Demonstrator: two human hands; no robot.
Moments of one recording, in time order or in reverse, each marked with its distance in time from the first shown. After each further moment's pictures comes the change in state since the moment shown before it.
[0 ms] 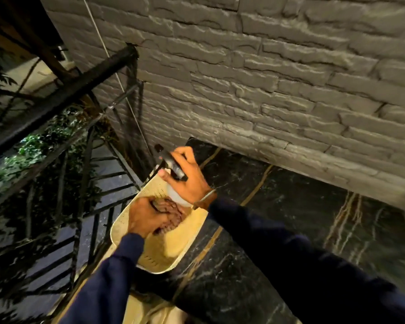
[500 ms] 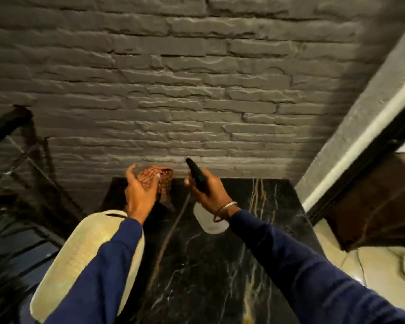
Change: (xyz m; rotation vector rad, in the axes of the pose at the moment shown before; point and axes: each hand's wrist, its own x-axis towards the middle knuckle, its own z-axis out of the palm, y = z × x) left_hand -0.019 0.205 0.031 -0.520 0.043 0.382; right_hand -0.126 -0.018 -0.209 -0.189 0.319 0.285
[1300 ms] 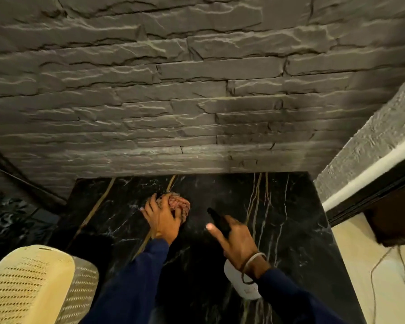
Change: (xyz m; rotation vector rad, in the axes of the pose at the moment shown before) left_hand 0.025 -0.132 0.274 0.778 -0.215 -0.011; right_hand -0.030 0.240 -0.066 -0.094 -0.058 0.435
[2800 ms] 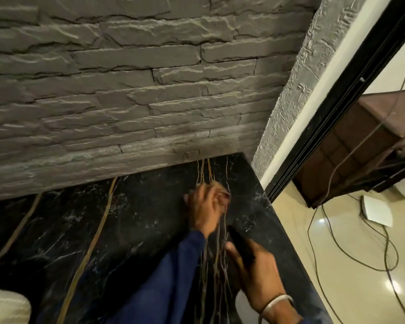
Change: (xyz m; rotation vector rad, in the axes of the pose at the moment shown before) left_hand -0.111 0.190 0.072 -0.092 -0.214 0.568; right_hand -0.159 0.027 -0.071 0.065 0.353 0.273
